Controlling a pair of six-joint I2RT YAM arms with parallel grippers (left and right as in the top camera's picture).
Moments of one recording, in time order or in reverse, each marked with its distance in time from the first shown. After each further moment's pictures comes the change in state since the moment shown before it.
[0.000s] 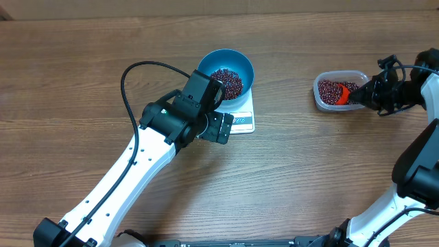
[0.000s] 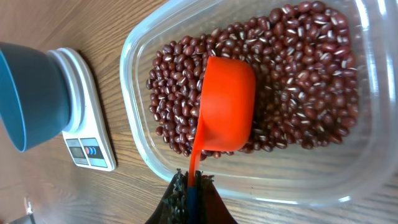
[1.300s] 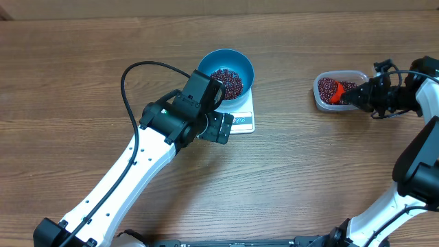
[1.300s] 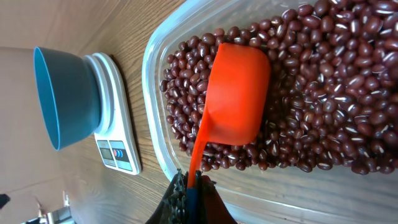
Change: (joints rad) left arm 0.000 0.000 0.000 0.000 0.000 0.000; right arm -0.014 0.016 -0.076 0.083 -0.149 0.019
